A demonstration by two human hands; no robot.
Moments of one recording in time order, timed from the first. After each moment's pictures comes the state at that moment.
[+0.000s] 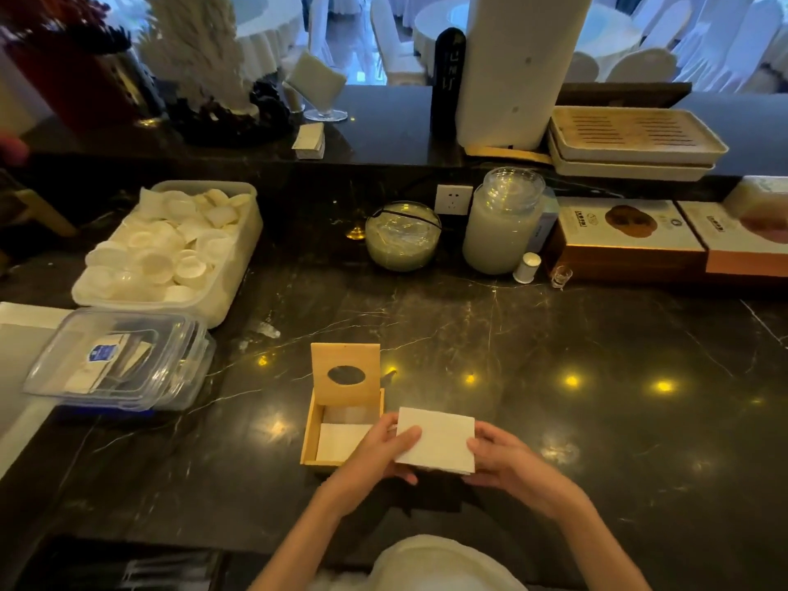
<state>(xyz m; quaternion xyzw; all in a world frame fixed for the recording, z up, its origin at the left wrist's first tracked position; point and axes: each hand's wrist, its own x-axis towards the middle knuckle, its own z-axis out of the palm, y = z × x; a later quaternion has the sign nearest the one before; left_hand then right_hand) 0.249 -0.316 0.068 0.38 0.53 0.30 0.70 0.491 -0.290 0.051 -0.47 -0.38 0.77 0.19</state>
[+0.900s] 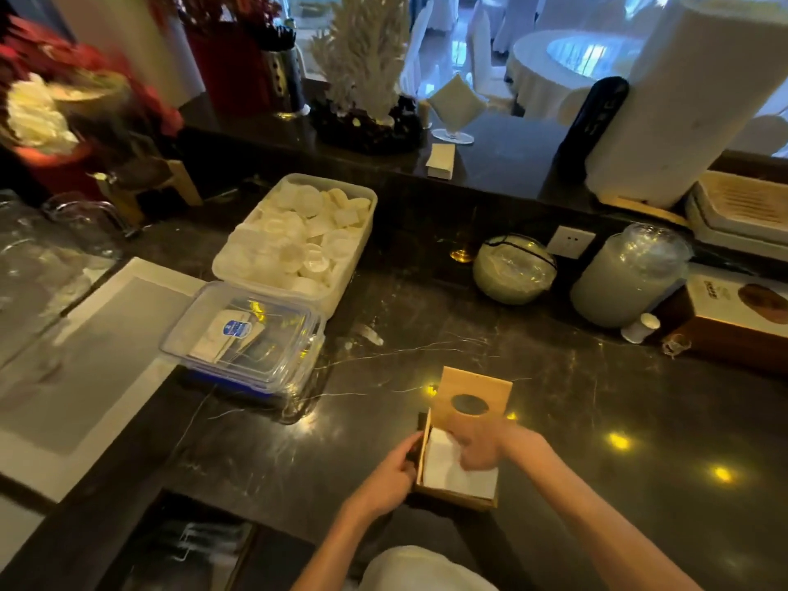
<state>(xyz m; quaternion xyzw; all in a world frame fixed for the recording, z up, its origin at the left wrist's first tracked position) 0.101 -0.337 0.042 0.38 0.61 0.26 0.64 0.251 -0.225 0.106 -0.43 -0.79 0.32 -0.30</state>
